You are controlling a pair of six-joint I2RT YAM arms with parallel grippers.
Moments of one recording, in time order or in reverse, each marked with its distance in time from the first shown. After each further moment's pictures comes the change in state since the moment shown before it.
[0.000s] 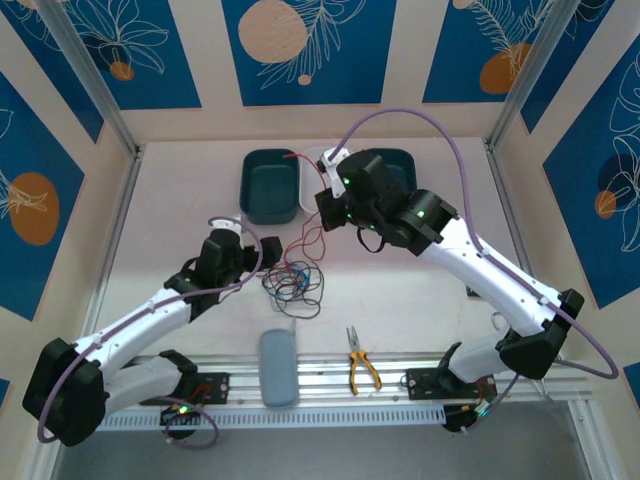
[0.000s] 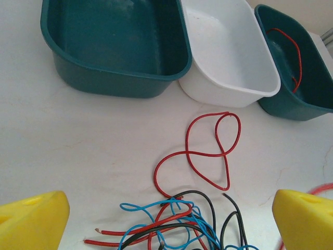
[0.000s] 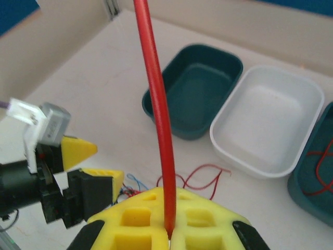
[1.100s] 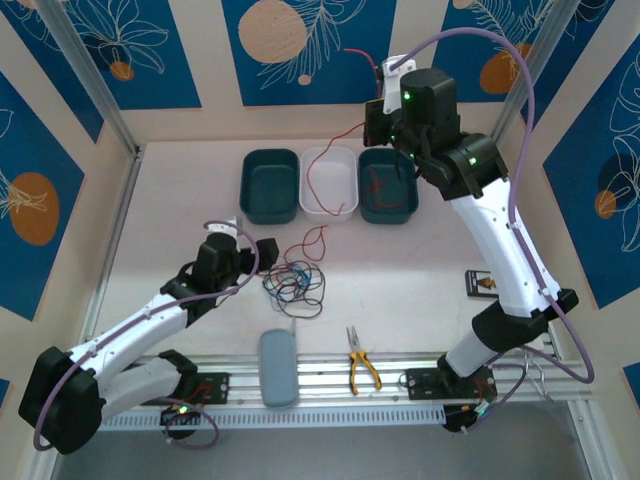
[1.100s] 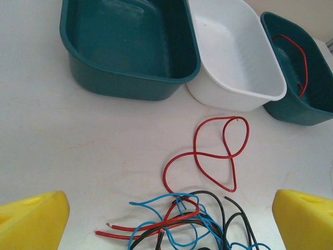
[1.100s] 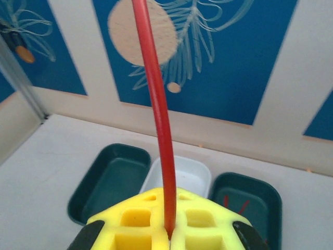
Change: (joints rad) left arm 0.000 -0.047 -0.032 -0.003 -0.037 0.000; right arm -0.324 0.192 0.533 -0.127 0.055 -0.088
